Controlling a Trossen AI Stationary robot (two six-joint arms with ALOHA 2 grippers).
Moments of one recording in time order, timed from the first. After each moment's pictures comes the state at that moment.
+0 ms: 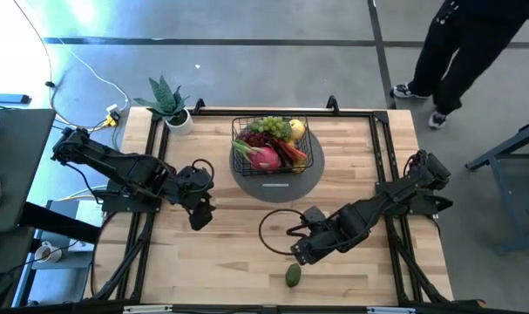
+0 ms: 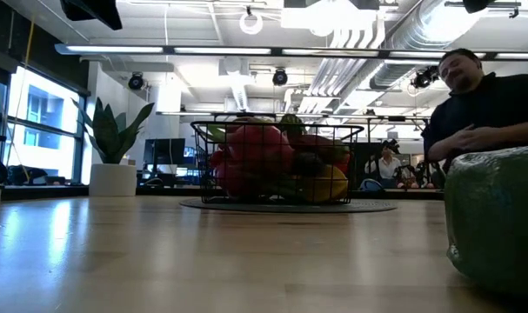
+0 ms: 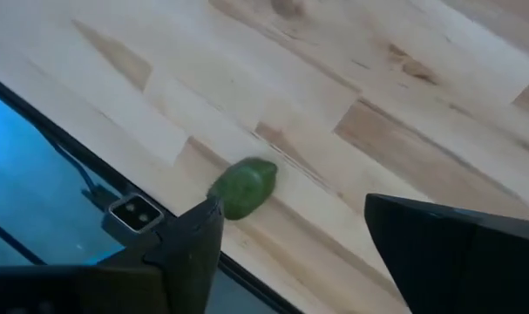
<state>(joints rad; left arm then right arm) -0.27 1.21 1.20 -1.05 -0.22 -0.86 0.55 1.75 1.64 -1.15 0.10 1.54</state>
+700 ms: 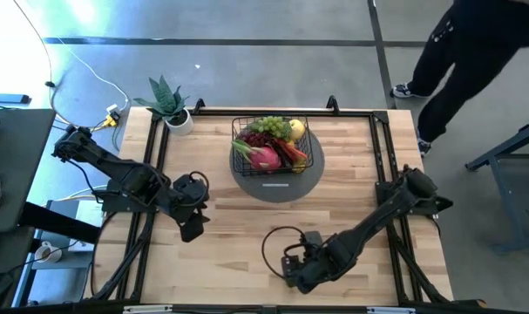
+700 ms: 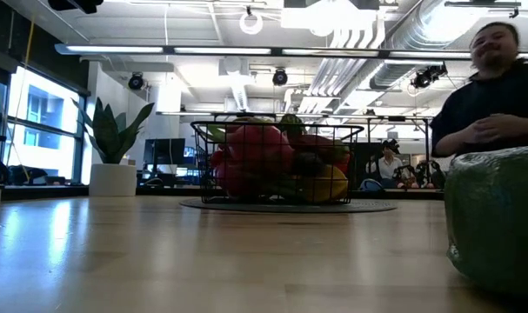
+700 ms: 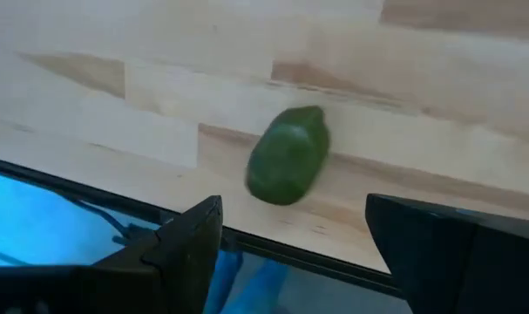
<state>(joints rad) -0.39 1.21 1.20 -1.05 -0.22 -0.85 0.65 1.93 1.64 -0.96 0.10 2.07</state>
